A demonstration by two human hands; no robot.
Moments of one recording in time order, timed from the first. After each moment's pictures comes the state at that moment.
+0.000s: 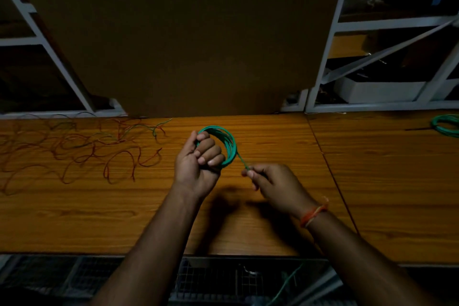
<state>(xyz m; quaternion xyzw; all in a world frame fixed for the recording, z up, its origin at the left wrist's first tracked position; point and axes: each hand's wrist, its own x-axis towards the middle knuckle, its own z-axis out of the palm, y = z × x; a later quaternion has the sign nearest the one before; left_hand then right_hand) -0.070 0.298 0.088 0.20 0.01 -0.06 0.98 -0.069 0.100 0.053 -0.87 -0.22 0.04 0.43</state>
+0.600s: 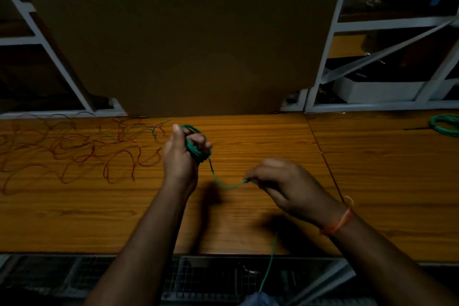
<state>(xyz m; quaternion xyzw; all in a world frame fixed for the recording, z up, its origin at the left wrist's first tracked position) -0.071 0.311 0.095 0.47 0.09 0.18 0.86 -0.092 0.076 0.090 -0.86 -0.40 -0.08 0.31</state>
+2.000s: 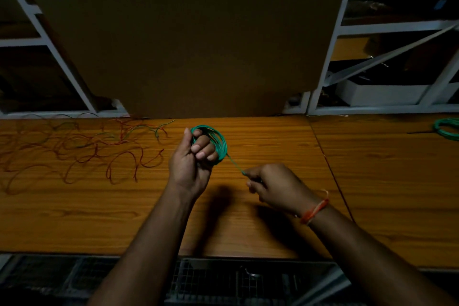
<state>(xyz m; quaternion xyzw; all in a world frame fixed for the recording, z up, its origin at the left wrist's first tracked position) -0.069 0.311 0.094 0.28 0.00 0.01 0.96 -0.070 0.114 0.090 -0.94 -0.26 0.09 0.19</state>
